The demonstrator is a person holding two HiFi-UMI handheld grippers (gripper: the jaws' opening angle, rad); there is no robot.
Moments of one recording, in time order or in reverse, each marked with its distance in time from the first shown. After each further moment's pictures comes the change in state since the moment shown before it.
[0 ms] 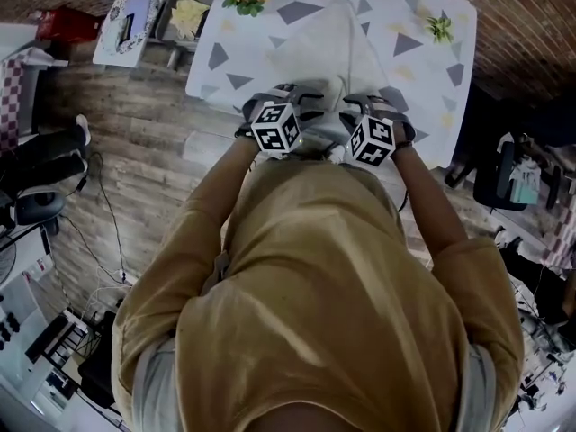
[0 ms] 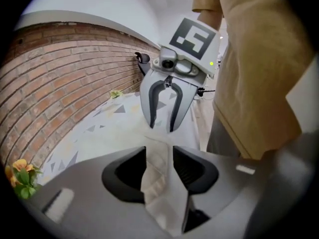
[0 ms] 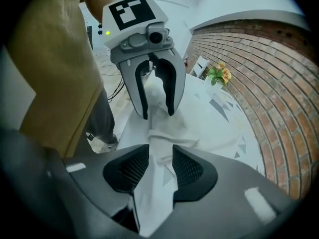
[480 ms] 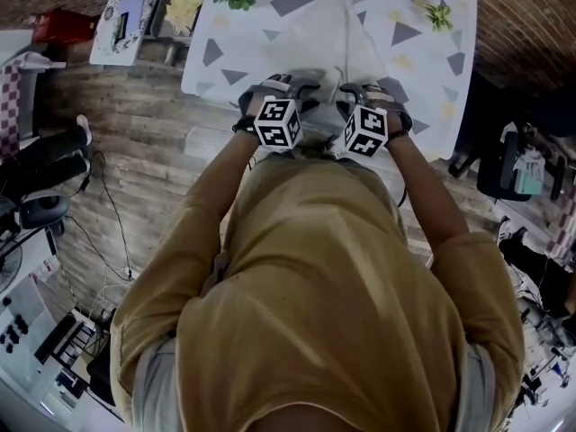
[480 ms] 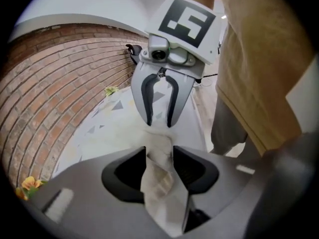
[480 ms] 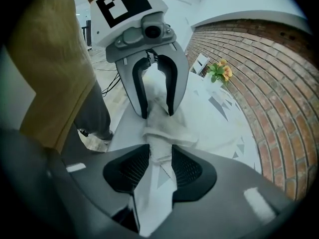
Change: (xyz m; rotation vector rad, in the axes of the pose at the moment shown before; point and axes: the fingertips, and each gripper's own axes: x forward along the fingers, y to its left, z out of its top) left arm 0.013 0.005 -0.013 0.112 0.116 0.024; right arm 0.013 -0.008 -0.003 -0.026 0.040 -0.032
